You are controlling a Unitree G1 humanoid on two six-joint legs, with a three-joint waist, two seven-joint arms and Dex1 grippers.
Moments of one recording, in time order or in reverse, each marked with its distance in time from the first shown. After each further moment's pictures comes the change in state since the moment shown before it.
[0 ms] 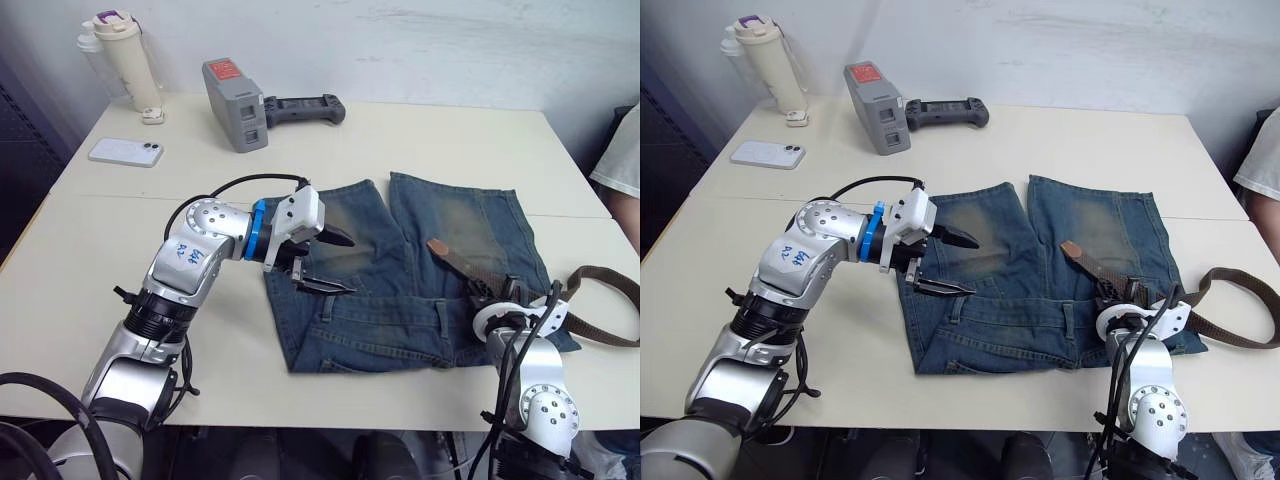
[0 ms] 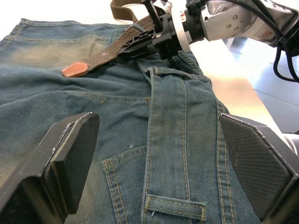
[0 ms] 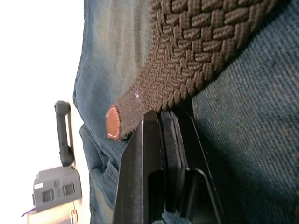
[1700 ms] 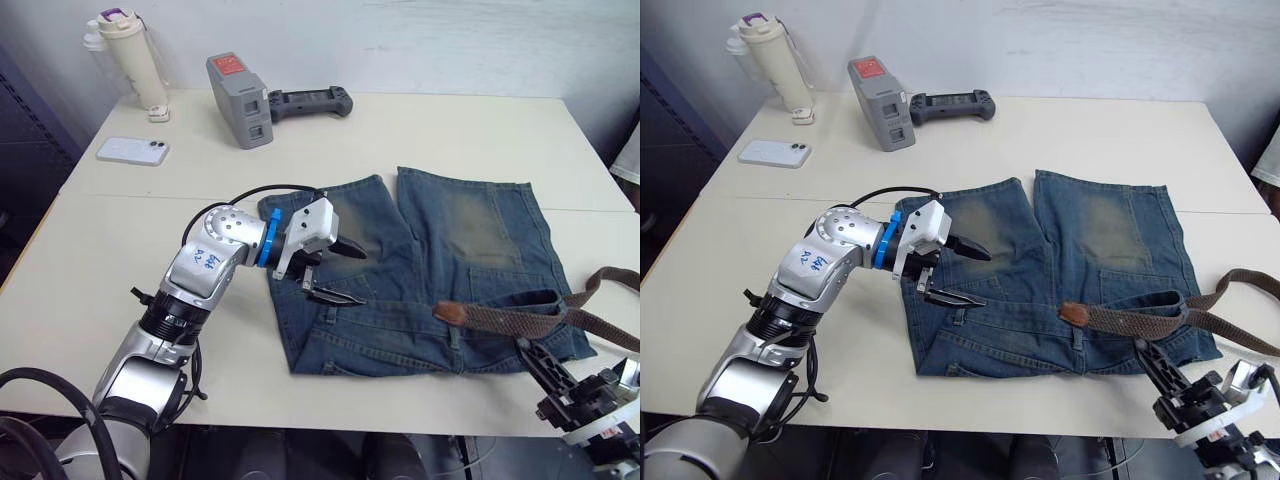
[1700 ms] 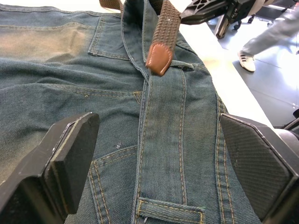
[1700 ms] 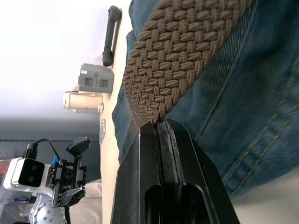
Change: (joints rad) left arm 0.000 -0.042 -0.049 0.031 0.008 -0.027 -0.024; right arm 0.638 -0.407 -0.269 -0.057 0.366 0.542 0.758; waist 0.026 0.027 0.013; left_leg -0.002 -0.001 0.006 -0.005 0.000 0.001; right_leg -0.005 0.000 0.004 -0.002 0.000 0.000
